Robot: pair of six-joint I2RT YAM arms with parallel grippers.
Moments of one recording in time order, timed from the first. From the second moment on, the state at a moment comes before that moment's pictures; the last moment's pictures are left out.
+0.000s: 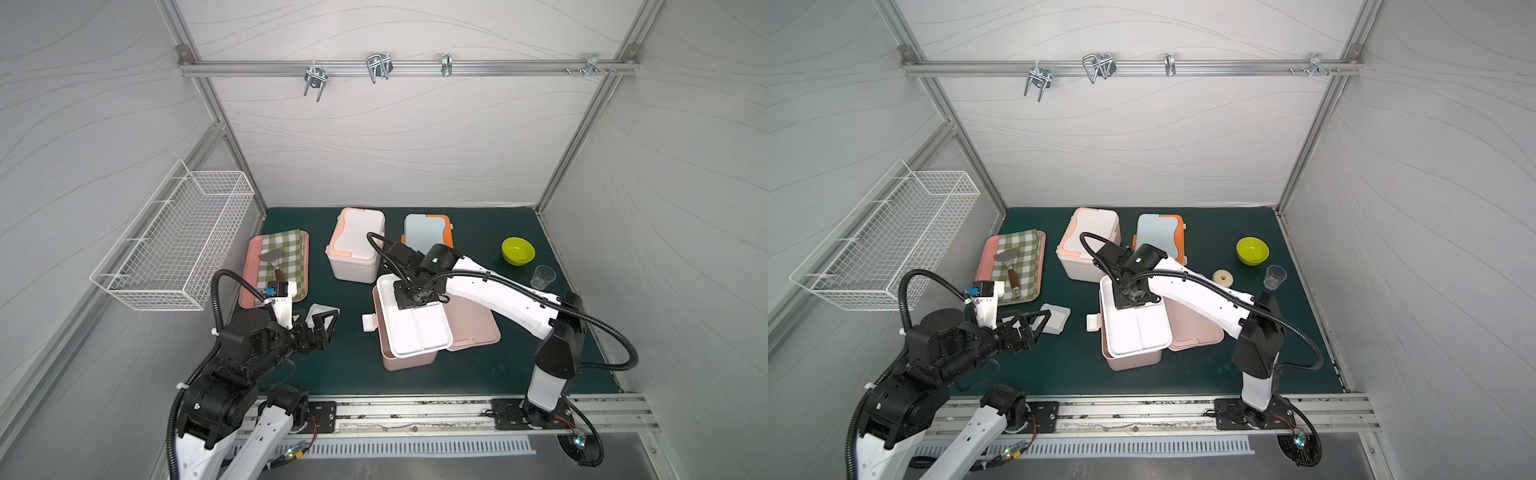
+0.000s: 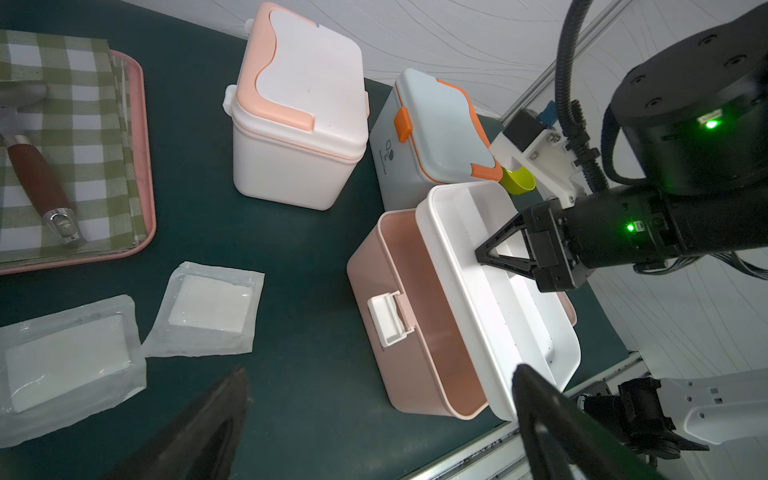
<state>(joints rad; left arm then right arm) -0.29 0.42 0.93 -1.01 0.19 -0.41 1.05 1.83 1.78 -1.25 0.13 0.74</state>
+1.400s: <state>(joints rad) -0.29 0.40 0.92 -1.01 0.19 -0.42 1.07 2.04 1.96 -1.36 0.12 0.80</state>
